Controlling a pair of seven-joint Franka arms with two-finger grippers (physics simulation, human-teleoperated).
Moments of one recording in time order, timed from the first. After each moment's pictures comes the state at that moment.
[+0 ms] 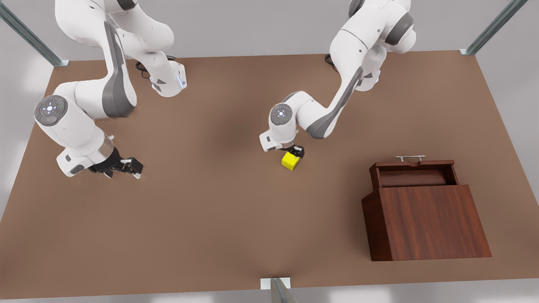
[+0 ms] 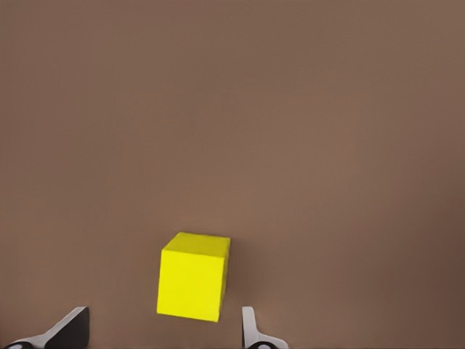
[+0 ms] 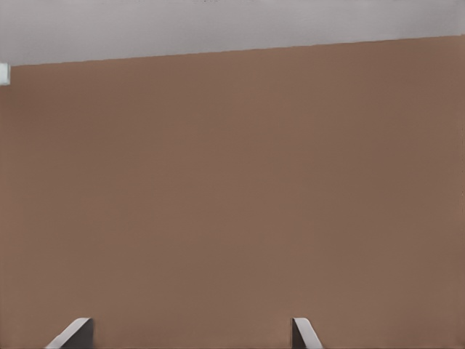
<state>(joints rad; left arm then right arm) -0.66 0.52 -0.13 -1.62 0.16 2.05 -0.34 0.08 0.13 0.00 -1.64 0.00 1.91 0.17</state>
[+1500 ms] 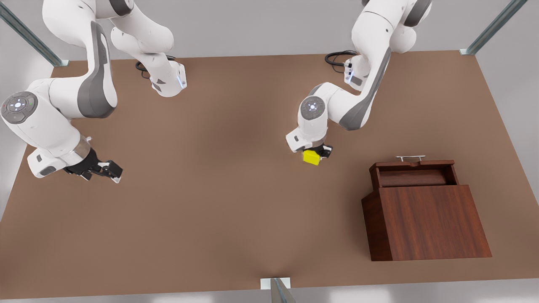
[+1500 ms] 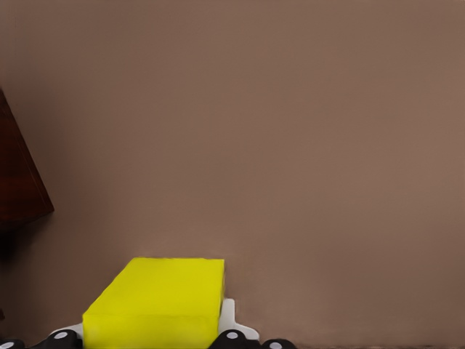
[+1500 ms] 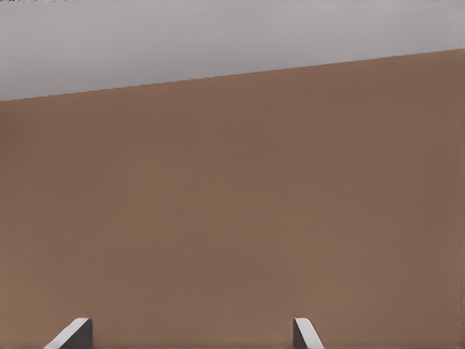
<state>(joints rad) -0.64 0.30 0.05 -1.70 0.12 1.92 -0.19 -0.06 0.19 0.11 -1.50 -0.05 1.84 0.18</state>
